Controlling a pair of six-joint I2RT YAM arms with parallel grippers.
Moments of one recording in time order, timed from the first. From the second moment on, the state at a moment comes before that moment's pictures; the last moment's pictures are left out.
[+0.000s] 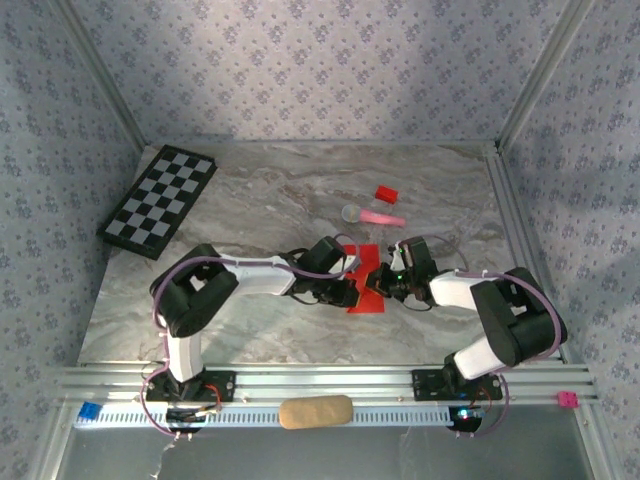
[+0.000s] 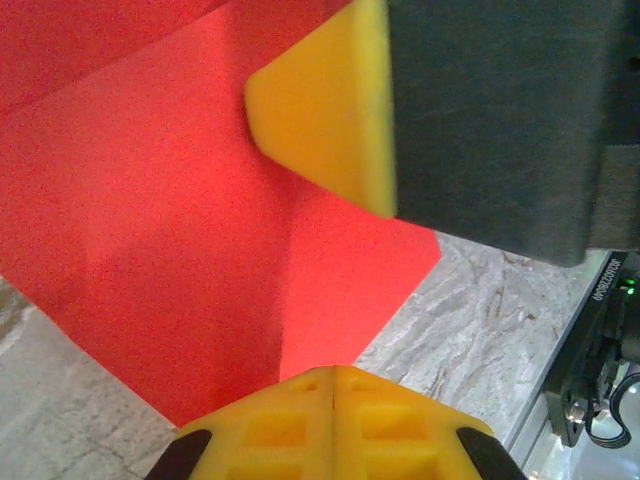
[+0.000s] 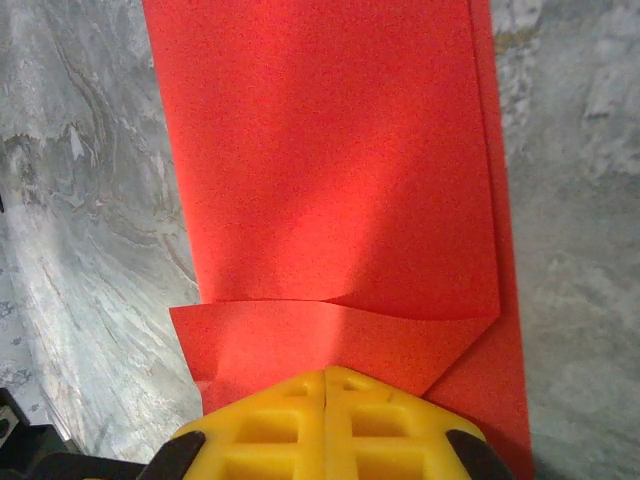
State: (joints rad) left arm -0.95 1.86 1.00 -0.09 0.49 -0.66; right arm 0.38 1.49 0.45 0.14 -0.51 0.80
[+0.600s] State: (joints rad) left arm -0.96 1.89 1.00 -0.11 0.49 -0.64; right arm 0.41 1.47 0.49 0.11 -0.51 0.80
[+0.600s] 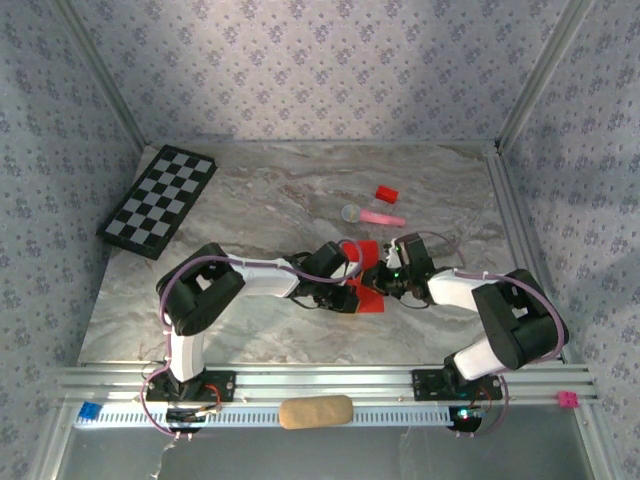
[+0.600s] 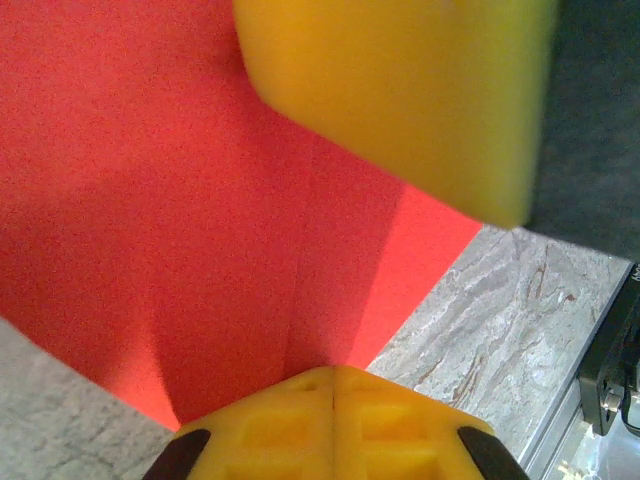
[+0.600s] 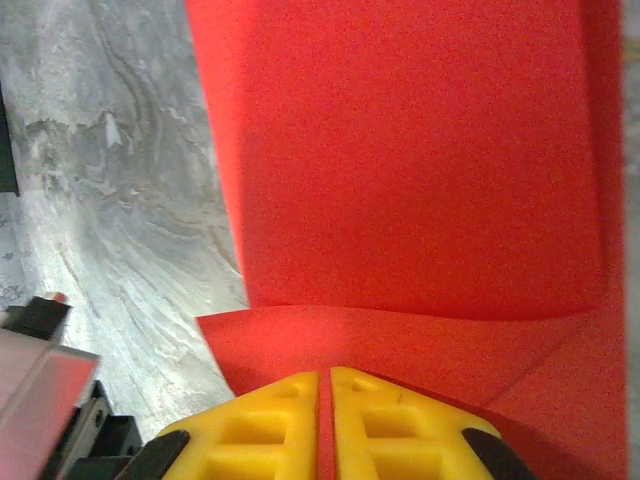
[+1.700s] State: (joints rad) left arm -0.94 1.87 0.95 -0.05 0.49 -0.72; right arm 0.39 1.53 0.49 0.14 -0.49 0.80
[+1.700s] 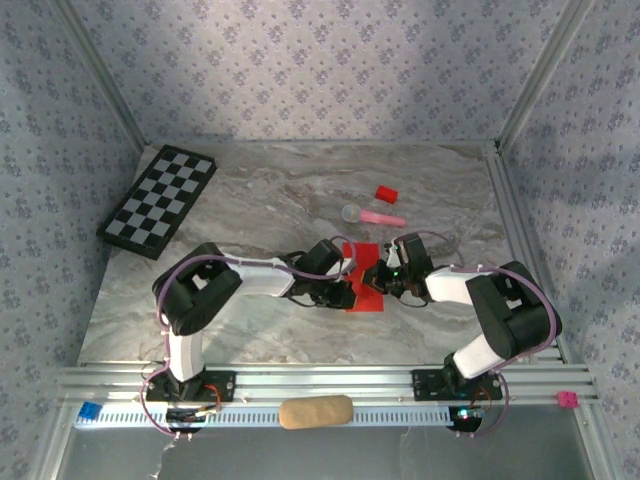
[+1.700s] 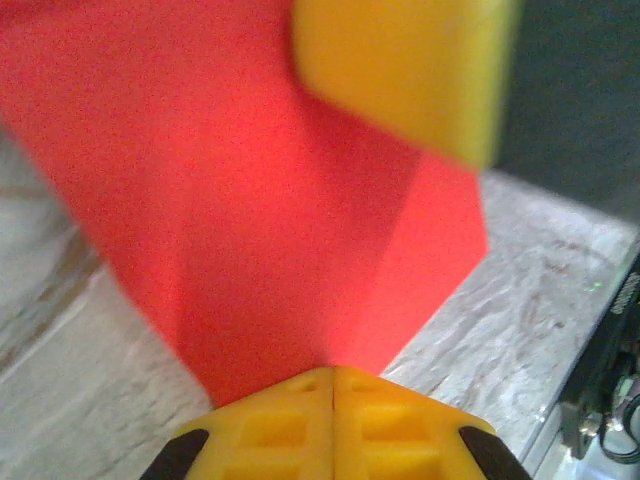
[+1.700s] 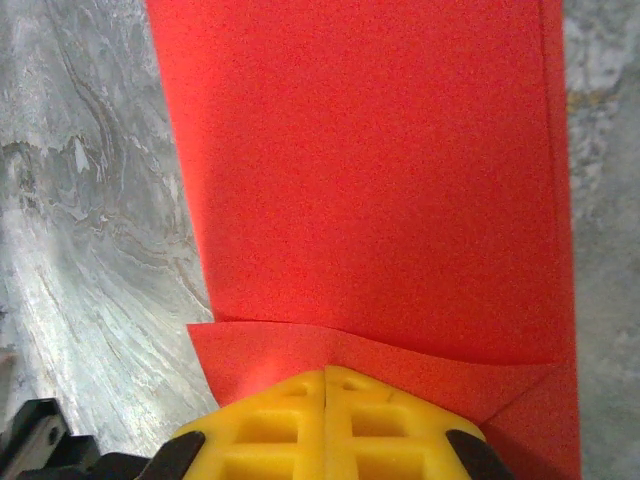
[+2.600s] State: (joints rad) left arm -0.93 1.80 0.85 -0.06 0.54 -0.66; right arm 0.38 1.53 0.49 0.14 -0.49 0.80
